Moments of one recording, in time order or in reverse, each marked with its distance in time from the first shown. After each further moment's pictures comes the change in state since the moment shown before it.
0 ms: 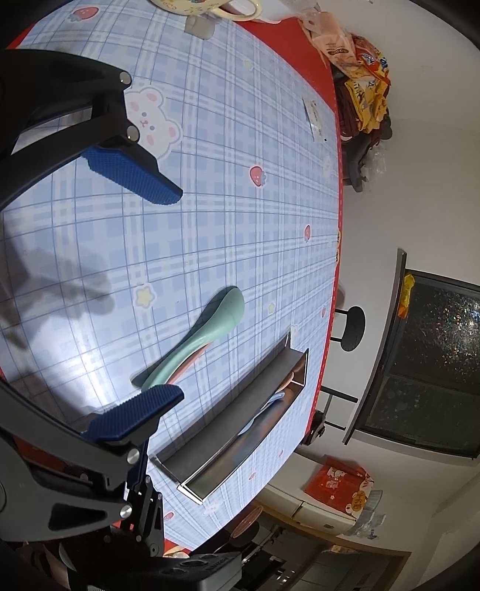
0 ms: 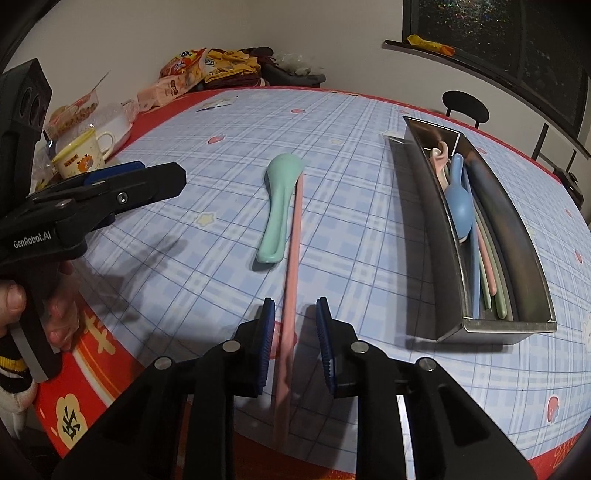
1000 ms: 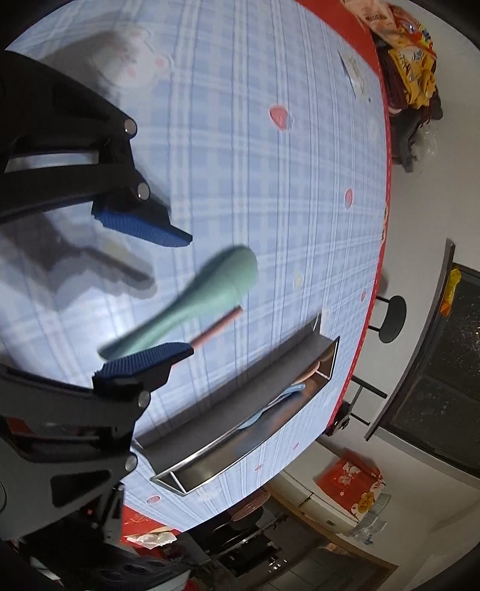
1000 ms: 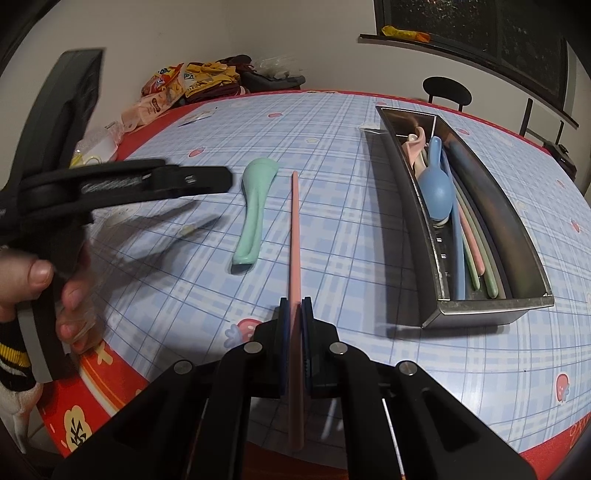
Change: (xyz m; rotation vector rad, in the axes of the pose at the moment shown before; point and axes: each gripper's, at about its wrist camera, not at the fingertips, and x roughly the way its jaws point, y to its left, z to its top) left arm 0.062 -0.016 0.030 -0.075 0.195 -0.103; right arm -0.002 -0.019 -0.004 0.103 -0.016 0.005
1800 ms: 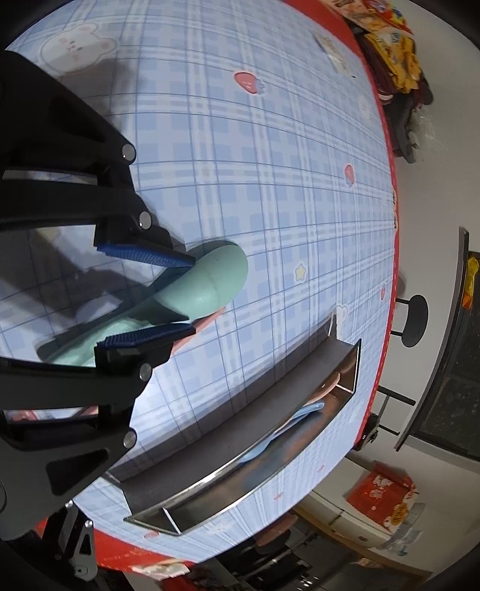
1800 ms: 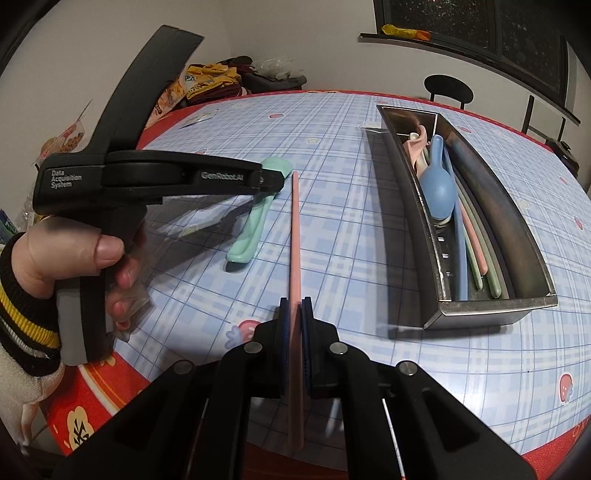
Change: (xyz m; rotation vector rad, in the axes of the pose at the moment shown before) left arm 0.051 -0.022 0.023 0.091 0.067 0.109; right arm 0.001 -0.001 0.001 0.010 0.000 0.015
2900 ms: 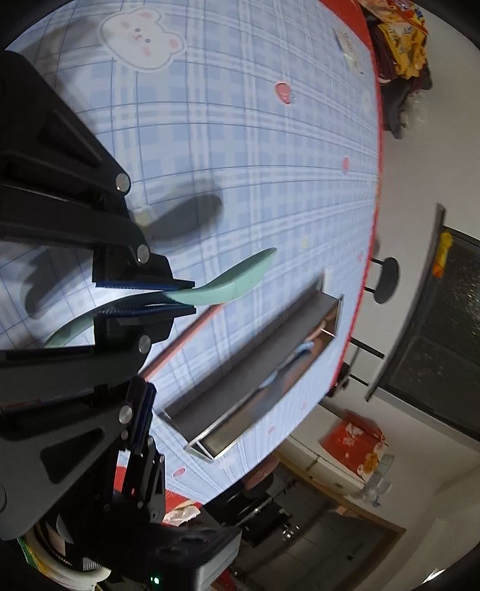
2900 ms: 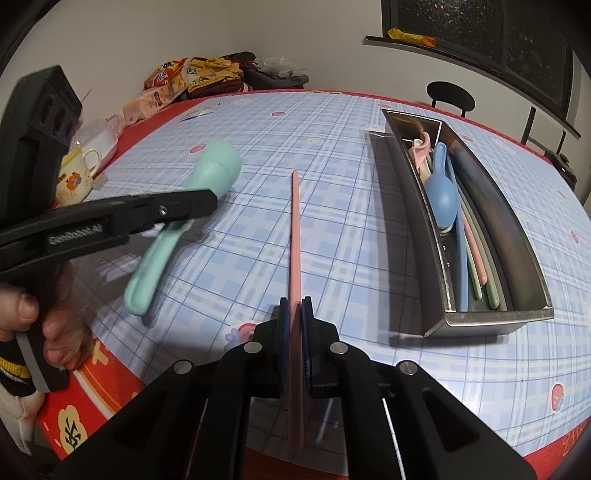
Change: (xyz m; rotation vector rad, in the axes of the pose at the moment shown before) left arm -0.062 0.021 -0.058 -0.011 -0.141 -0.244; right arm 0.004 0.008 0.003 -0.049 0.006 -0.040
